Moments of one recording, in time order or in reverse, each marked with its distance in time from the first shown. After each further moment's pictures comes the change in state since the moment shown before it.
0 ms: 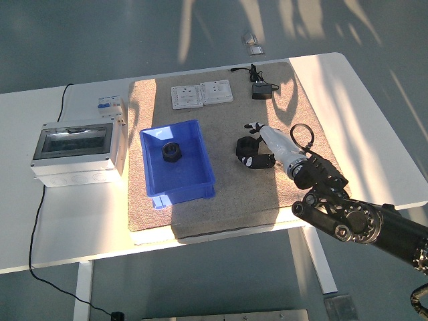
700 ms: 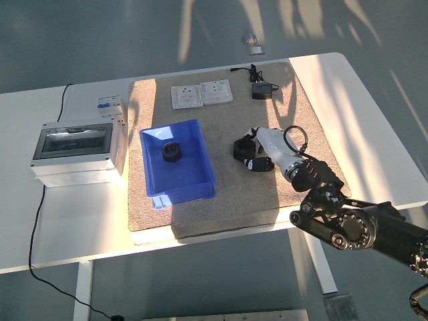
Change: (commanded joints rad) left arm -0.002 0.002 -0.007 0.000 0.017 -0.004 0.002; right arm -0.001 0.008 -0.014 -0.016 -0.153 -0.056 -0.024
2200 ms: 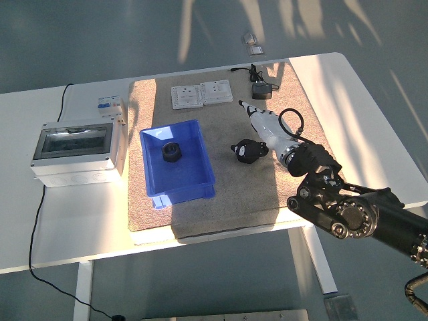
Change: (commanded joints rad) left arm -0.001 0.003 -0.003 0.000 0.009 -0.002 0.000; right arm 0.037 -0.008 0.087 0.073 -0.071 0.095 -0.049
